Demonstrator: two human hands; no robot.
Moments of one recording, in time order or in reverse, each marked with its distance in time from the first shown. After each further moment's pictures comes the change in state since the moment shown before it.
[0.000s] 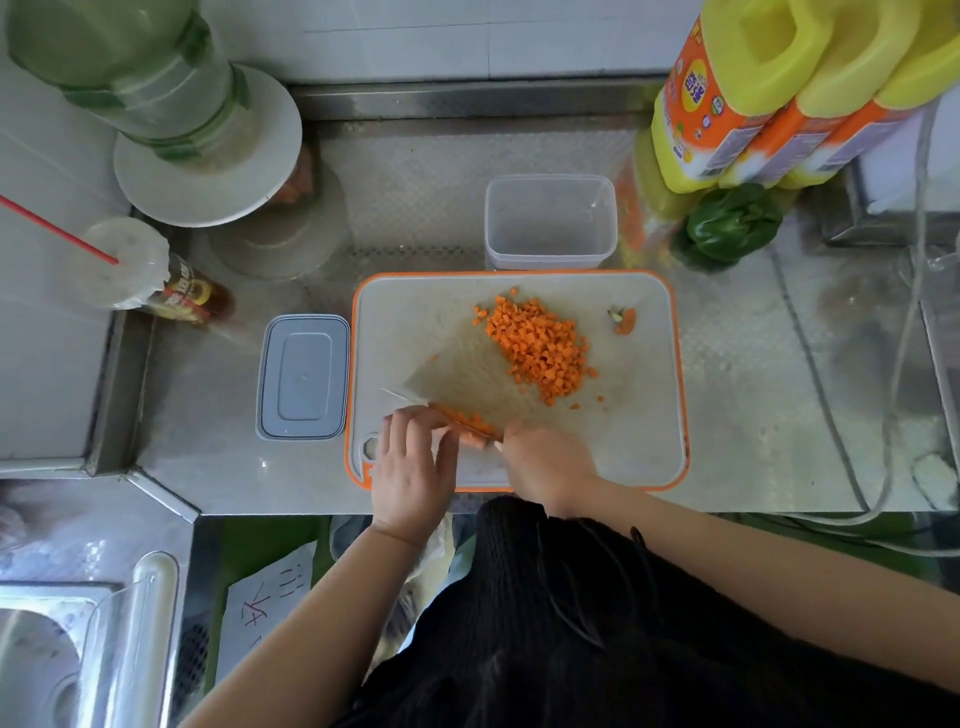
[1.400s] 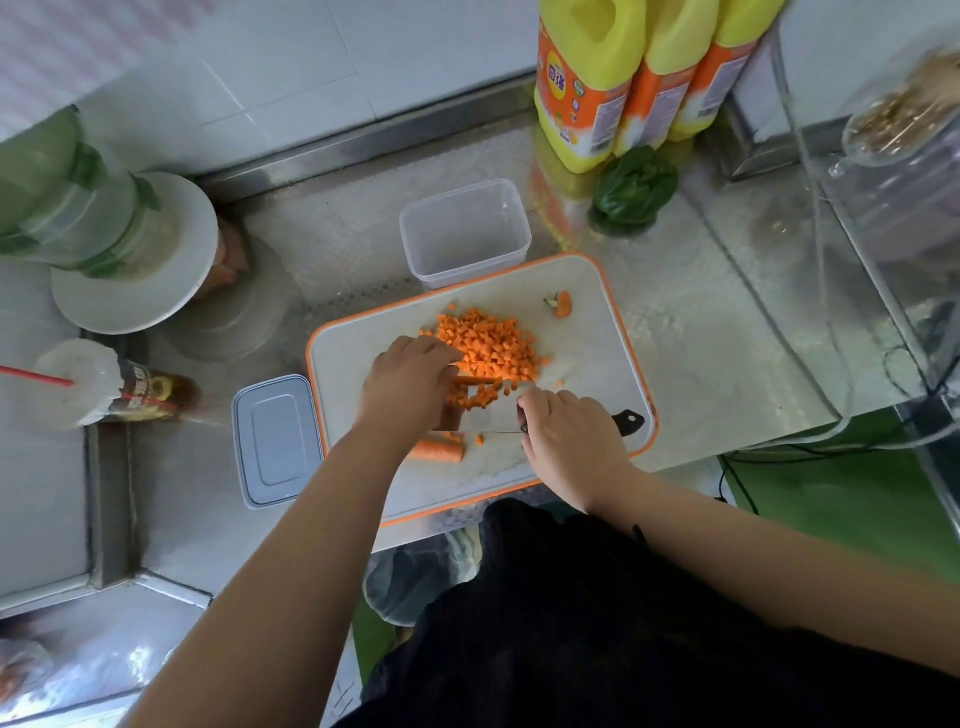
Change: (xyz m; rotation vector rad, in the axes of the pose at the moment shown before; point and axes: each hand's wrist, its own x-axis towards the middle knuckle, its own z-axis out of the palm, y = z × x) left_hand 0.127 0.037 0.002 0.248 -0.622 0.182; right_hand -0.039 0.040 0.004 -0.102 0.688 0.108
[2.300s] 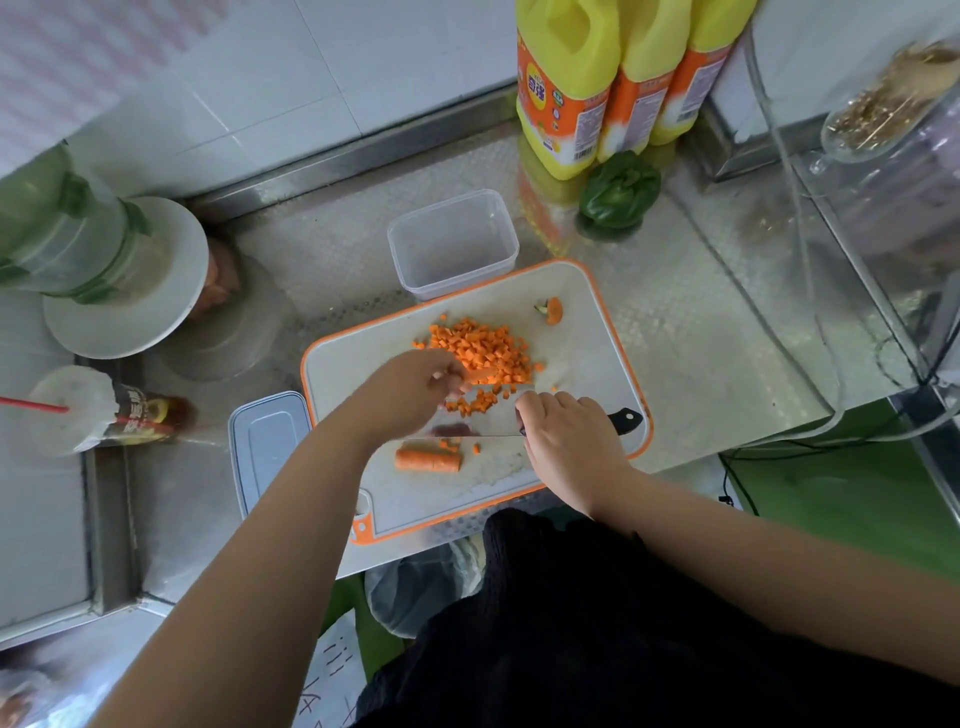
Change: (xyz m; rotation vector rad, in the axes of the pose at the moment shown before) left_hand 0.007 0.017 -0.042 -0.399 -0.315 -0.089; right_hand 0.001 0.005 0.001 0.009 -0.002 0.014
